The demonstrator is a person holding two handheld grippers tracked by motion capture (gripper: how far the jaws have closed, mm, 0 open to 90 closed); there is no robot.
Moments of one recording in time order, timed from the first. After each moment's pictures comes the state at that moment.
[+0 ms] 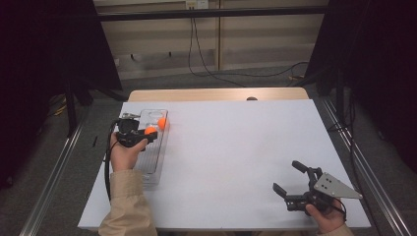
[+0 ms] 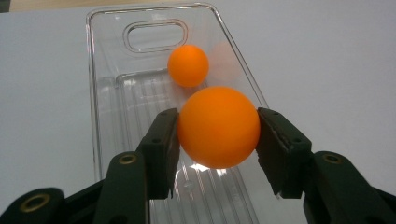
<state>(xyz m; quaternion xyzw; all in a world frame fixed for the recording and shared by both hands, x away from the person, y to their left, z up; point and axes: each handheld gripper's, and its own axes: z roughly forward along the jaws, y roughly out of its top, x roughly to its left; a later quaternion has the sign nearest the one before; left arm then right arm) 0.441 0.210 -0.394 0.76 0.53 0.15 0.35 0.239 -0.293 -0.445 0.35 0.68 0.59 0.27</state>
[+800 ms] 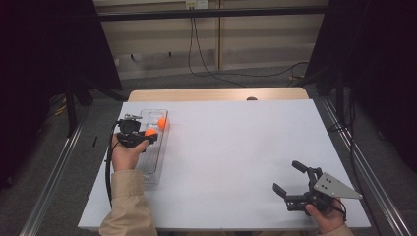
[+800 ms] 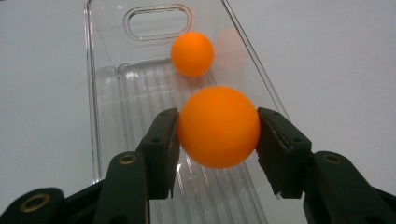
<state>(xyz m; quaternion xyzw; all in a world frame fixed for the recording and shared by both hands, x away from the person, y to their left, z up) 0.442 0.208 -0.399 0.77 0.53 0.15 0.33 0.239 -0.293 -0.444 0.35 0.68 0.59 0.27</state>
